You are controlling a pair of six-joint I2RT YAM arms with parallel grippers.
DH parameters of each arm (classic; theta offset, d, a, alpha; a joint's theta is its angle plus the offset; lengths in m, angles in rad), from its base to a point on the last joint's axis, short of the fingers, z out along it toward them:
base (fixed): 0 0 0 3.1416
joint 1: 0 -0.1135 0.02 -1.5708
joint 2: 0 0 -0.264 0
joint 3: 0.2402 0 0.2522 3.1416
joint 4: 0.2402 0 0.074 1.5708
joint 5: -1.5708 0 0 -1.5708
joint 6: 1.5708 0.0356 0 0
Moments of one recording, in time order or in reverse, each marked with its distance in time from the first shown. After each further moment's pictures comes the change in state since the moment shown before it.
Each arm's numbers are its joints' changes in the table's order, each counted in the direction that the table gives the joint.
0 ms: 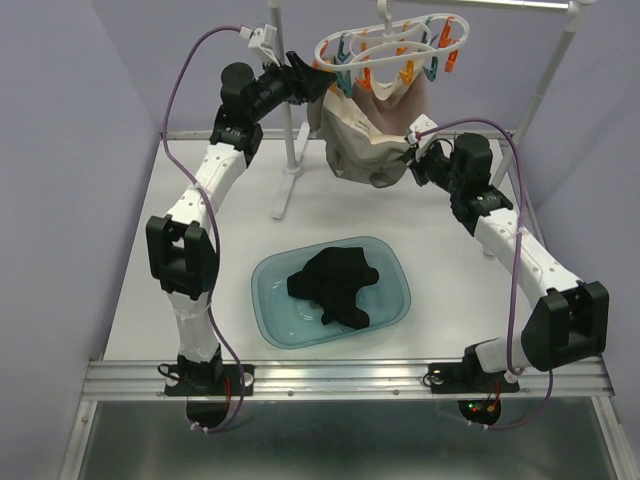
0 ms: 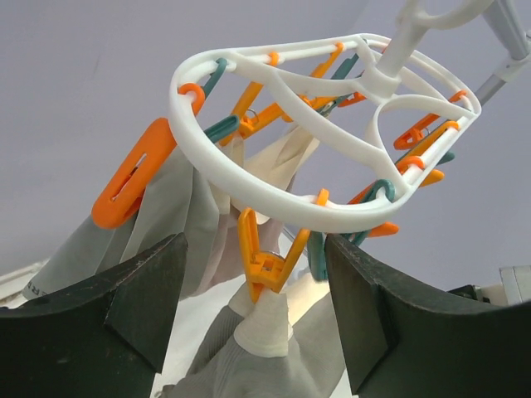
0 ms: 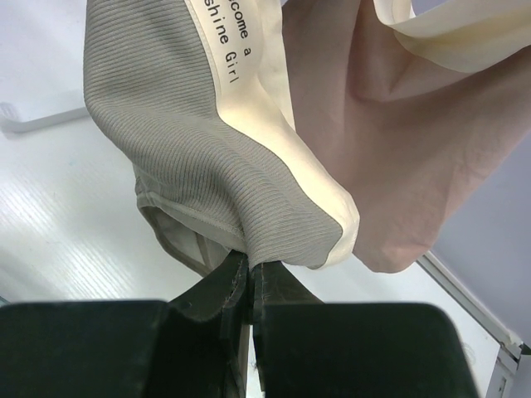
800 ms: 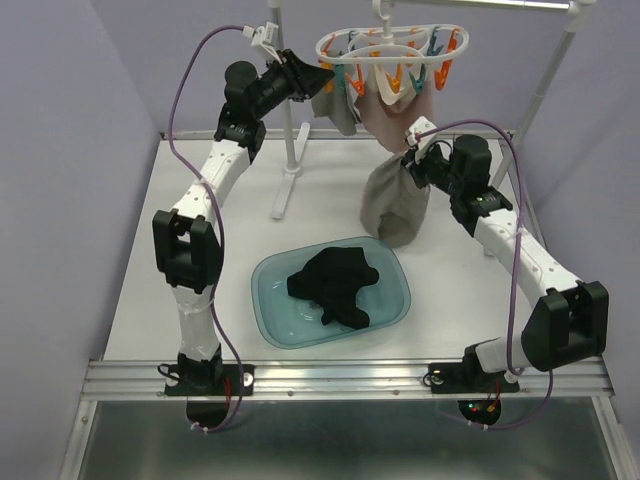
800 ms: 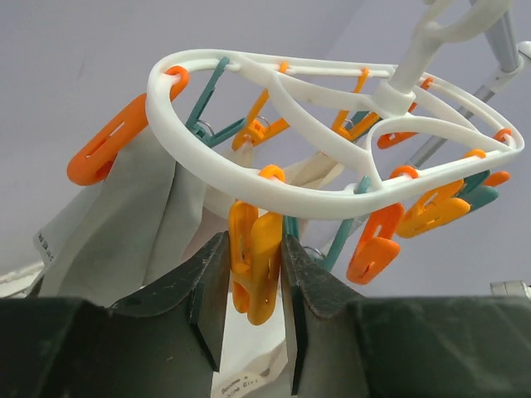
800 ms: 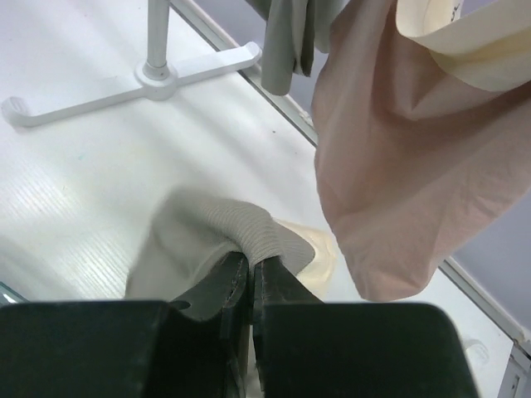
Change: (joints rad) left arm 0.000 -0.071 0.070 -0.031 -0.021 -0.061; right arm 0.000 0.000 -0.005 0.012 0.008 0.011
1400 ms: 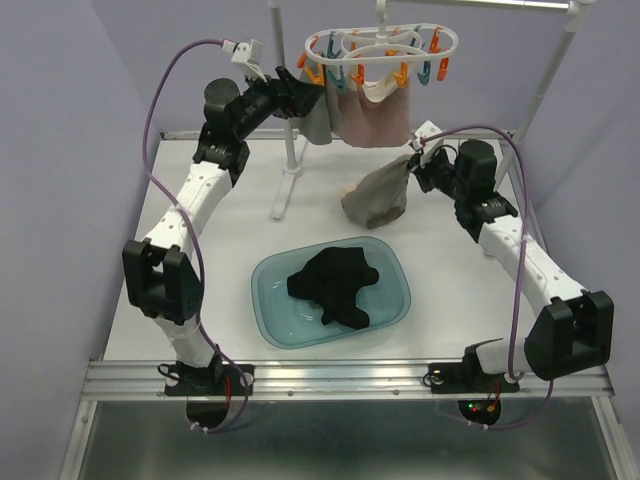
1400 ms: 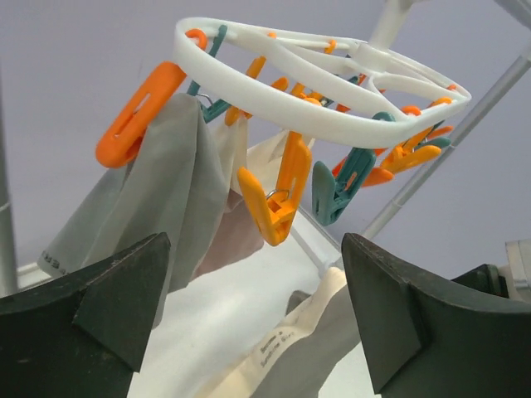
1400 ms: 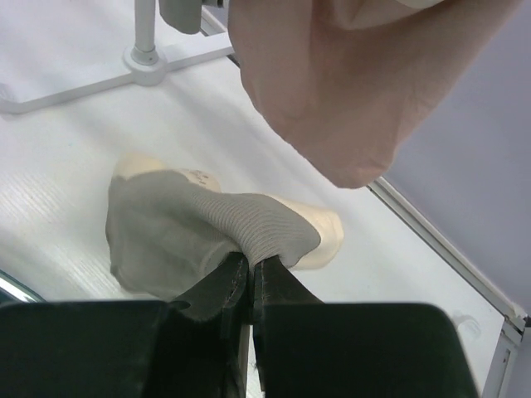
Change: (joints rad) left arm -0.012 0.252 -0.292 0.012 0.088 0.161; right arm 0.015 0.045 -0.048 0.011 -0.018 -0.003
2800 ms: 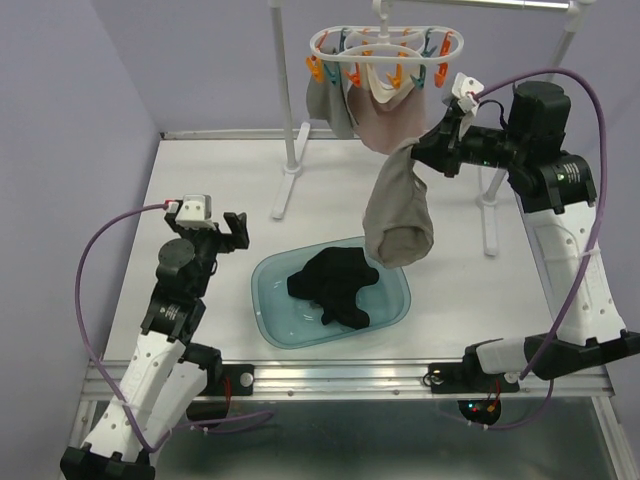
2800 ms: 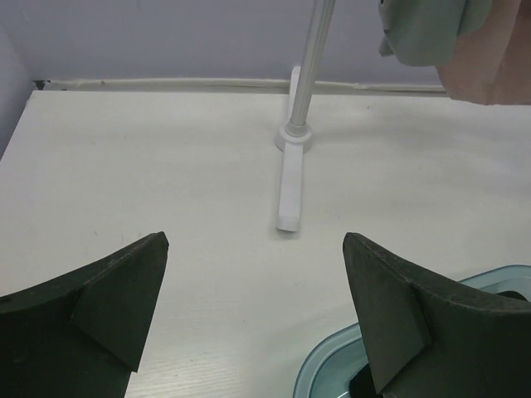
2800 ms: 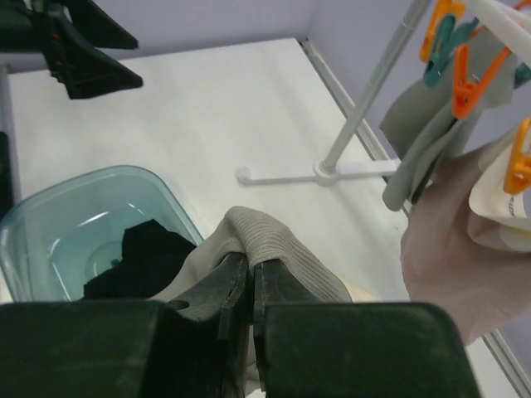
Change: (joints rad) left arm -0.014 1.168 -1.126 0.293 0.600 0.431; right arm 0.012 0.004 0.726 0.785 0.507 0.020
